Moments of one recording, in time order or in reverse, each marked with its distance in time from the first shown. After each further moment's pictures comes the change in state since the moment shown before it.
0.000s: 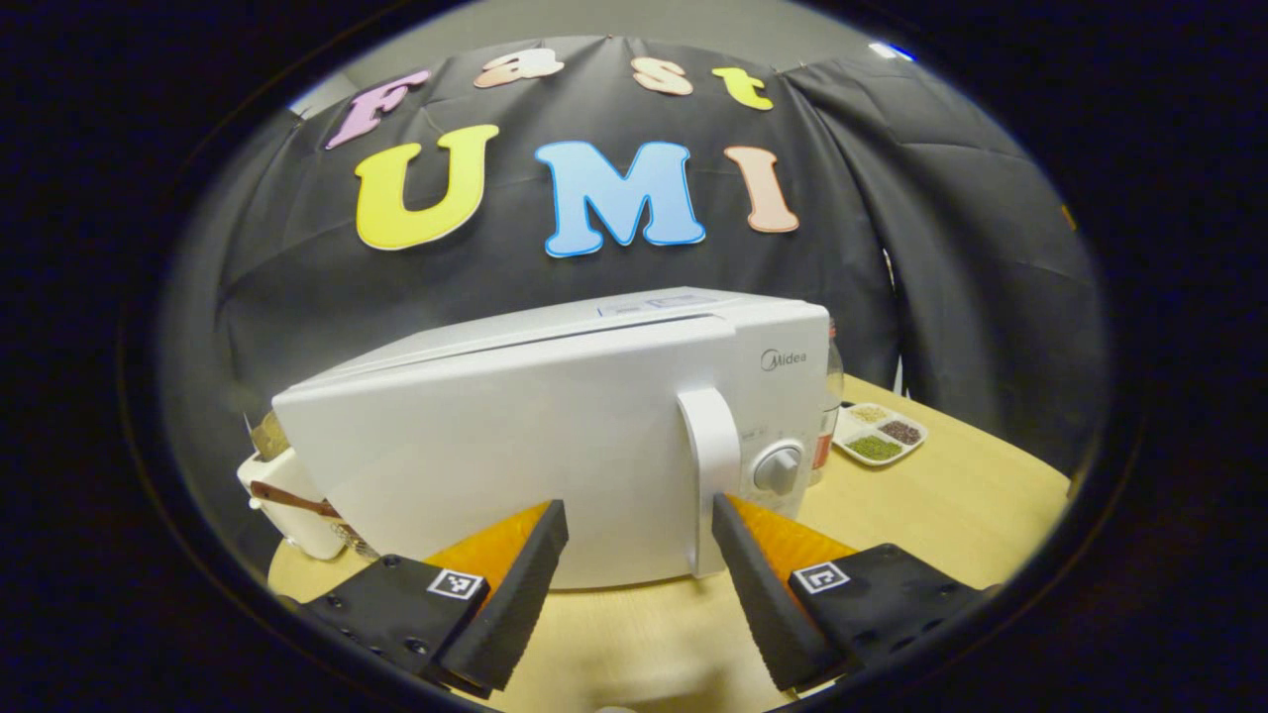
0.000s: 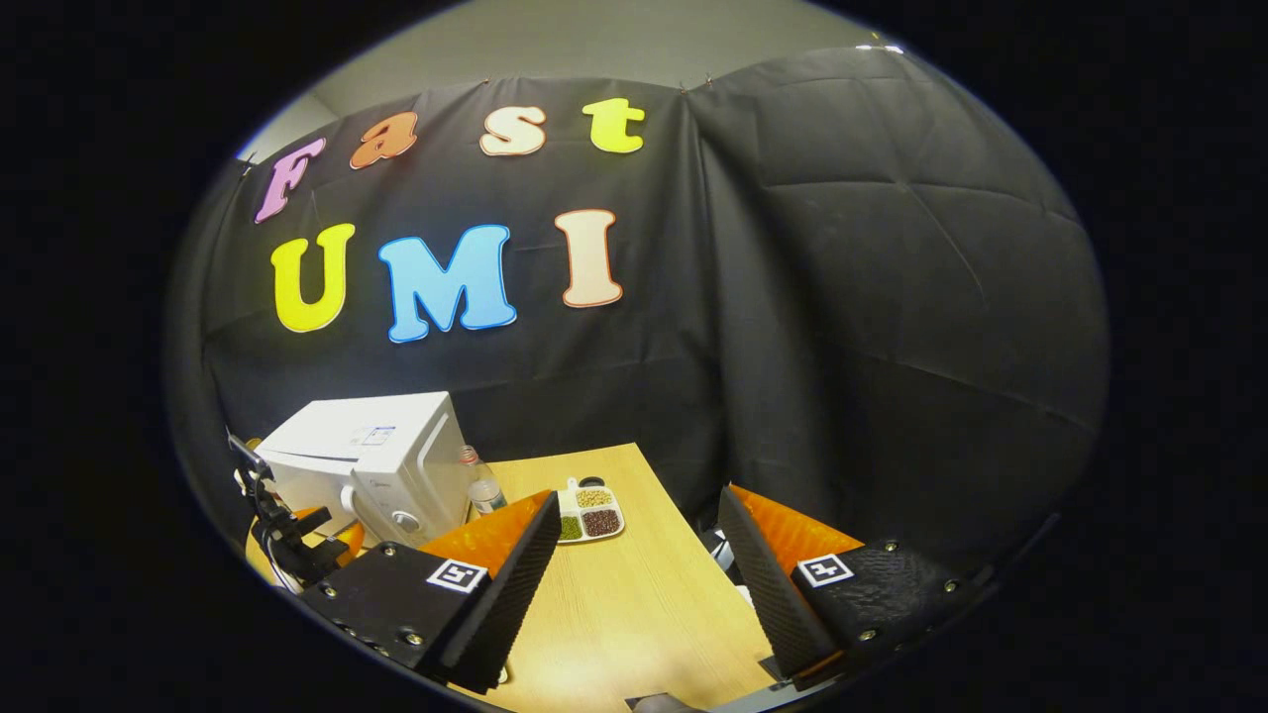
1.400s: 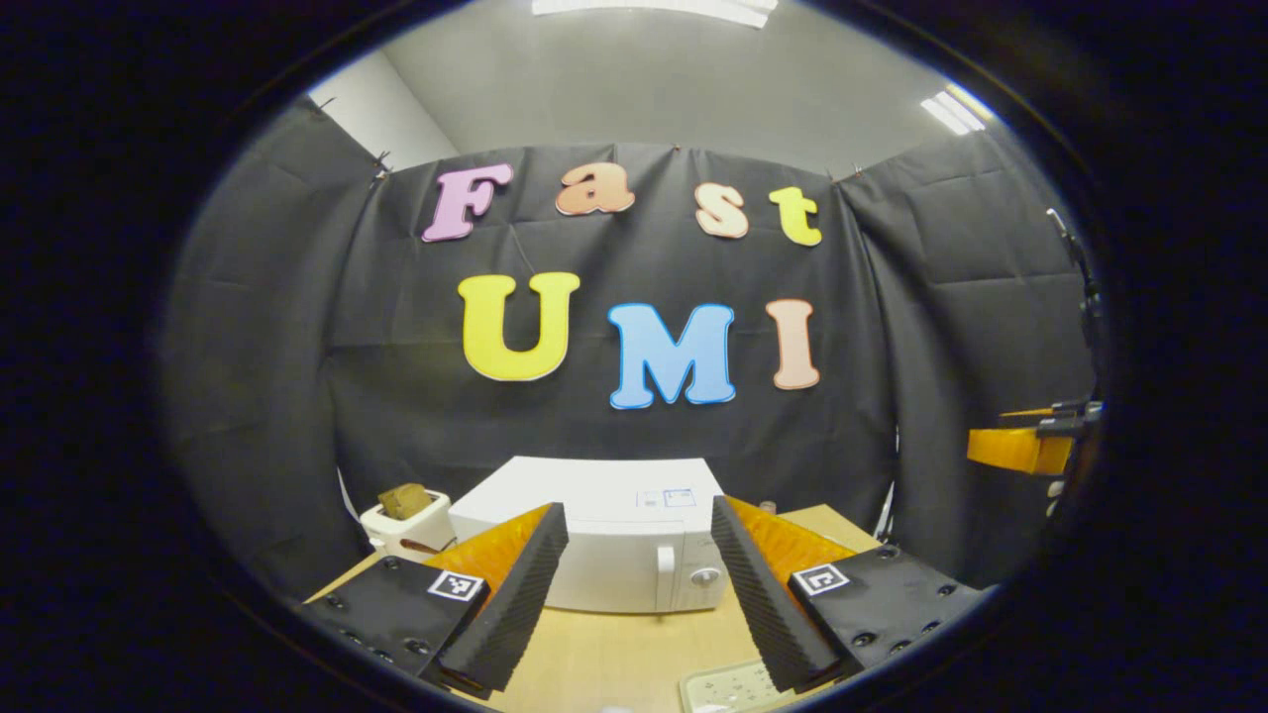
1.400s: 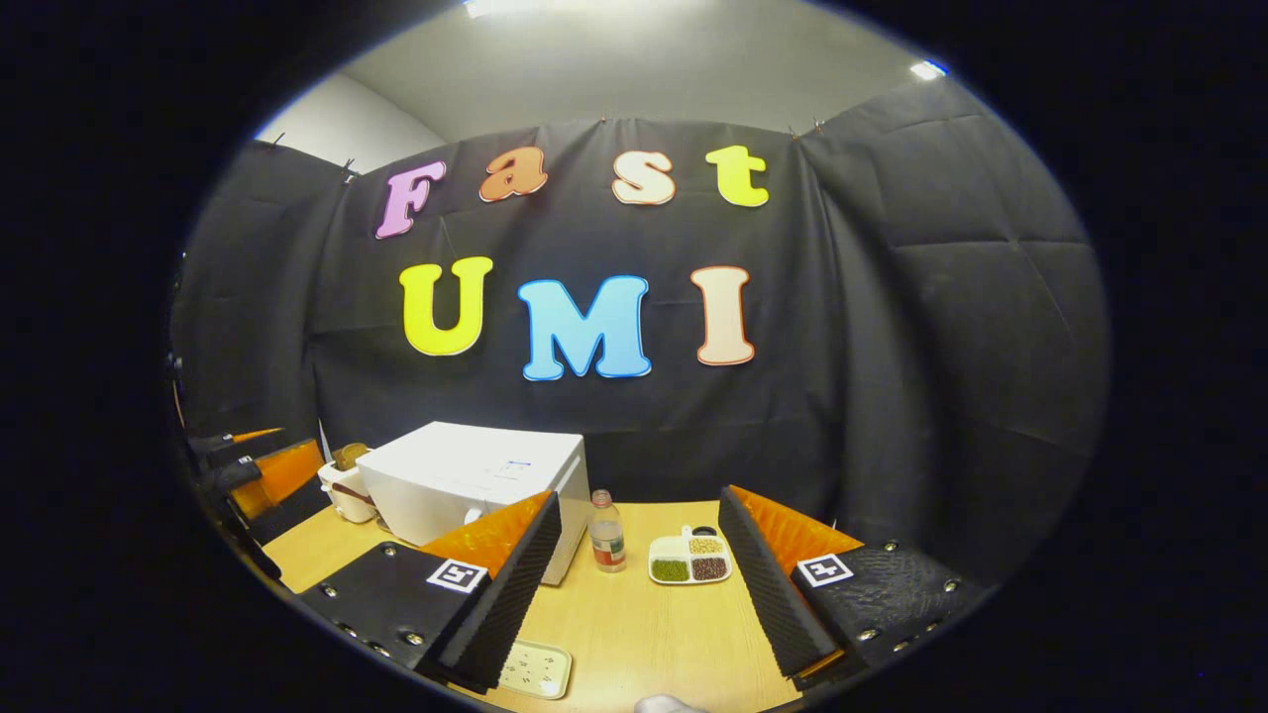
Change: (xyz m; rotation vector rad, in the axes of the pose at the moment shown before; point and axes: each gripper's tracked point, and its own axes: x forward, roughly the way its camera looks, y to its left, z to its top) left arm -0.272 0.012 0.226 -0.140 -0.277 0.183; right arm -0.039 0.112 0.047 -0.086 -0.173 0.354
